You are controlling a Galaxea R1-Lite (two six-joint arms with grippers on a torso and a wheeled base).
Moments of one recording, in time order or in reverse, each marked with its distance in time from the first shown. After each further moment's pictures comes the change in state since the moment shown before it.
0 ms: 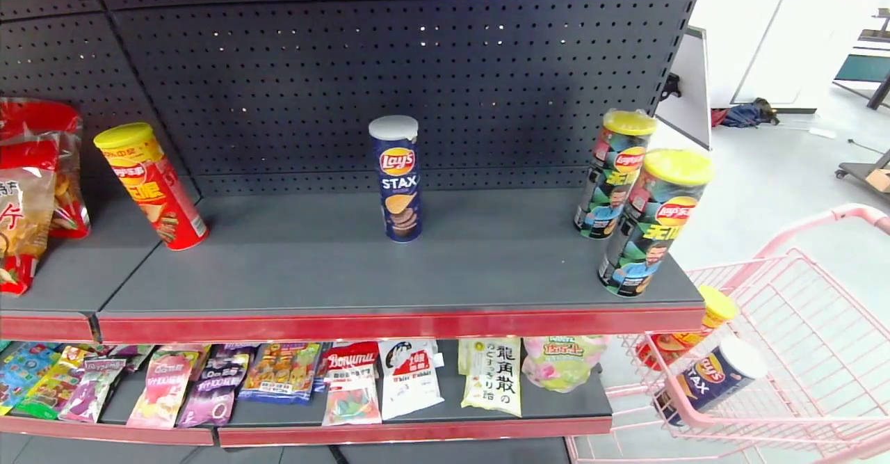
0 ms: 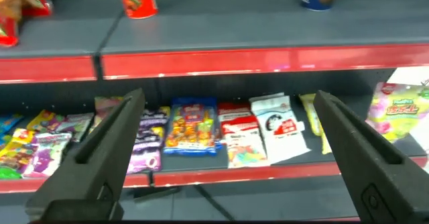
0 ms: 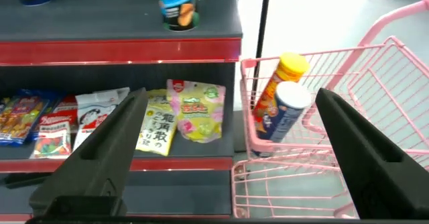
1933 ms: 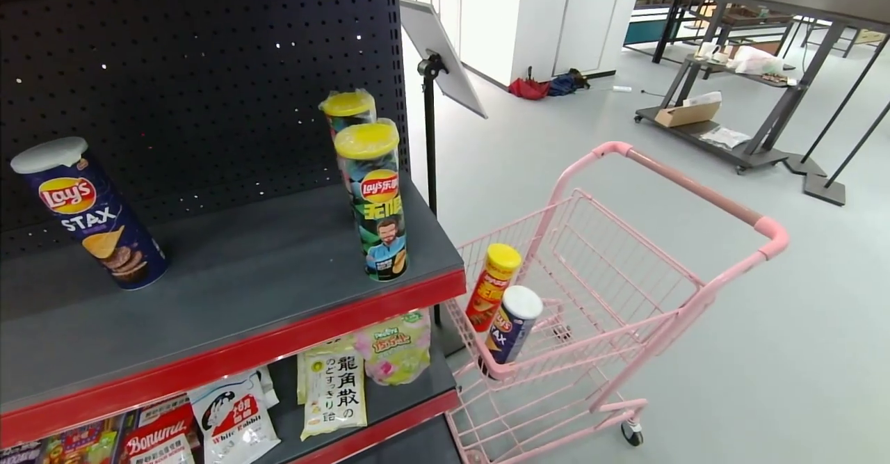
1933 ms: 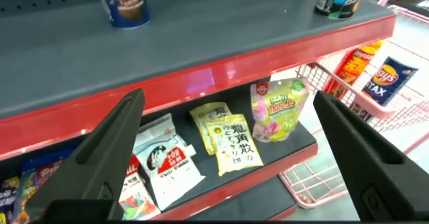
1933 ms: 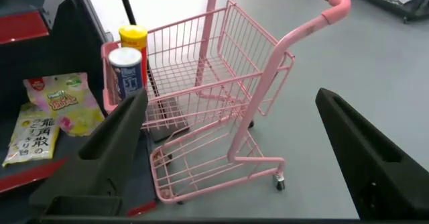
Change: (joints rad) left arm 0.000 0.000 0.000 0.000 0.000 -0.003; right arm 0.000 0.000 0.000 0.000 -0.003 0.004
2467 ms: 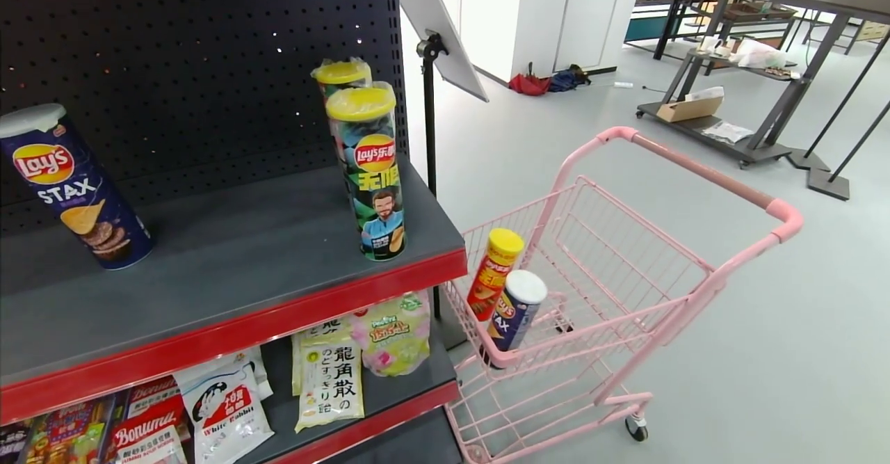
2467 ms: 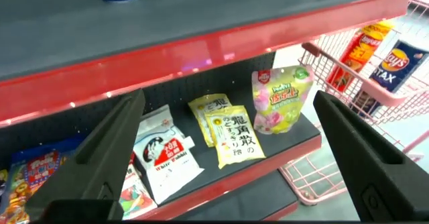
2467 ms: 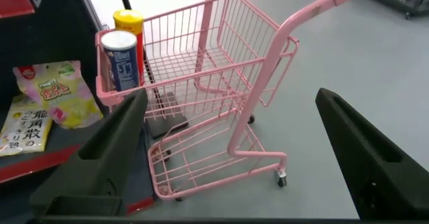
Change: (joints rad) left arm 0.000 0.000 0.000 0.000 0.000 0.000; right arm 0.001 0.000 0.000 0.000 0.000 0.000
